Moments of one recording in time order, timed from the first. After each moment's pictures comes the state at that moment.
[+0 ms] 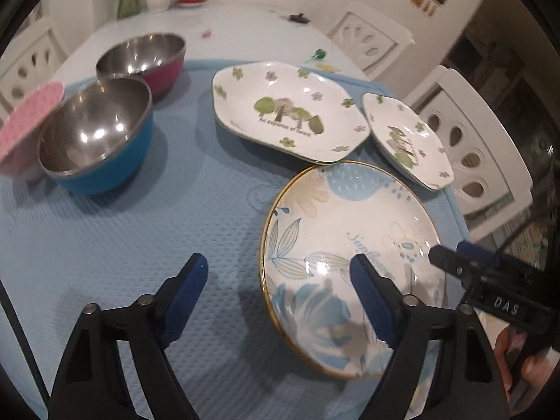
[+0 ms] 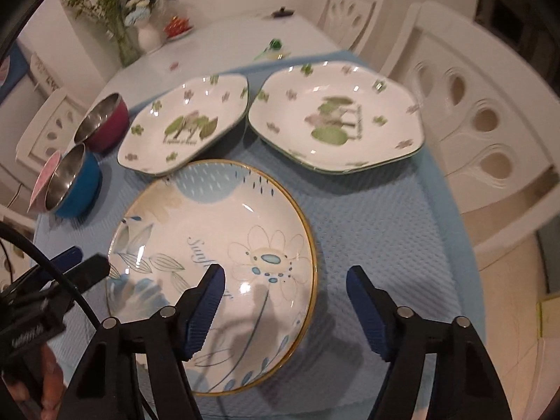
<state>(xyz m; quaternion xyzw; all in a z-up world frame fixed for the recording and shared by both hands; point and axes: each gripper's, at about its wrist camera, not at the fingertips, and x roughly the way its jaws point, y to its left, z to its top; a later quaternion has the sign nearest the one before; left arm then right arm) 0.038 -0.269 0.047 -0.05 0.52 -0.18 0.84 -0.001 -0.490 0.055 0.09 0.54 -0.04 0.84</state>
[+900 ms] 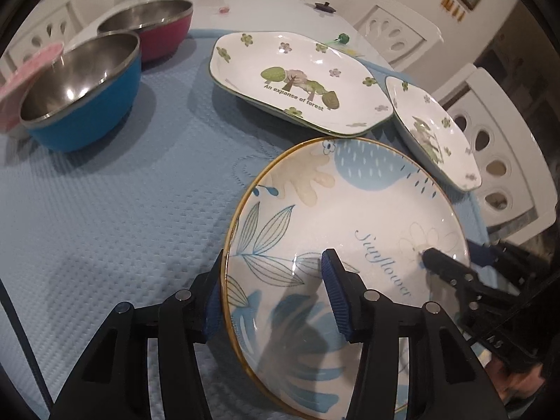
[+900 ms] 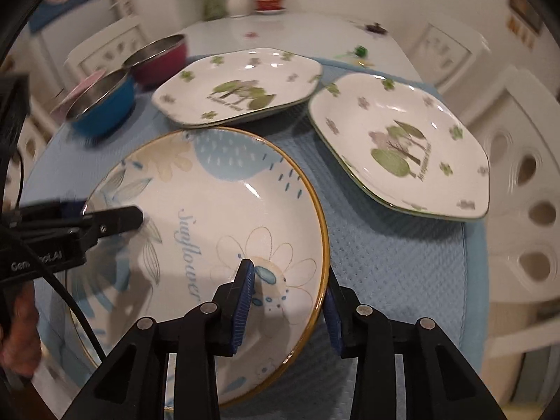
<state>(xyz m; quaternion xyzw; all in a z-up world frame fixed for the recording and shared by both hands) 0.034 -0.295 0.017 -0.06 0.53 -0.14 0.83 0.016 -0.477 0.026 -0.06 0.52 0.10 0.85</state>
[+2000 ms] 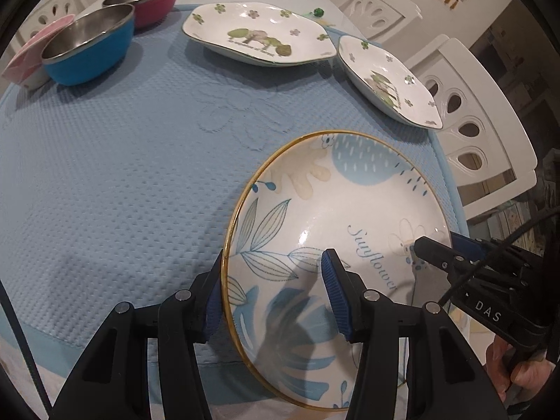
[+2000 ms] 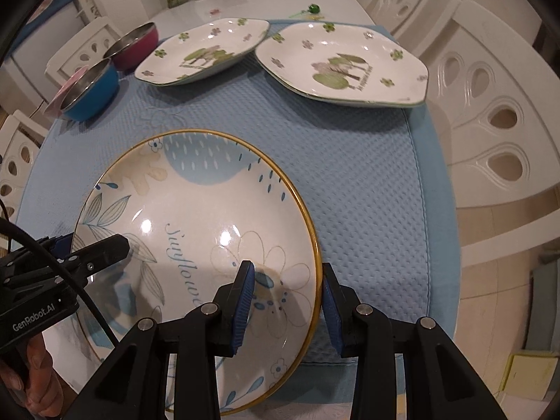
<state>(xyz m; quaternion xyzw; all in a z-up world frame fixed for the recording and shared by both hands) -0.039 -0.333 0.023 -0.08 0.57 -0.14 0.81 -0.048 -0.521 0.034 0.00 0.58 0.05 0.81</state>
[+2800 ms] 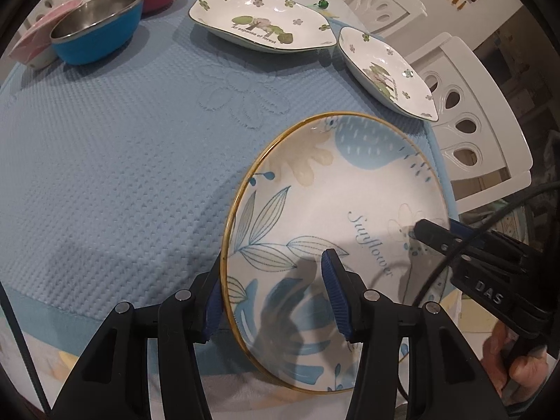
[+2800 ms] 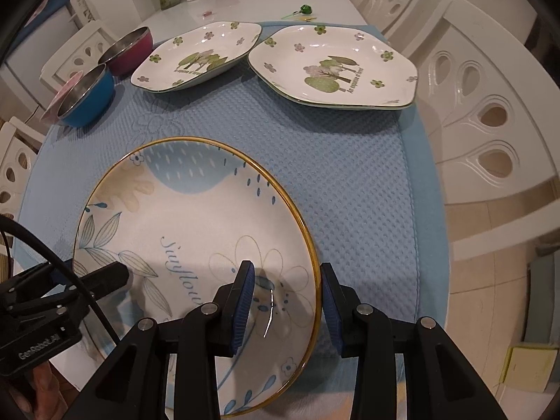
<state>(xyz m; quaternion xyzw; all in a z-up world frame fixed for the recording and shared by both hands) -0.053 -0.331 0.028 -0.09 0.59 -0.14 0.79 -0.054 -0.516 0.046 0.01 0.59 0.03 0.81</state>
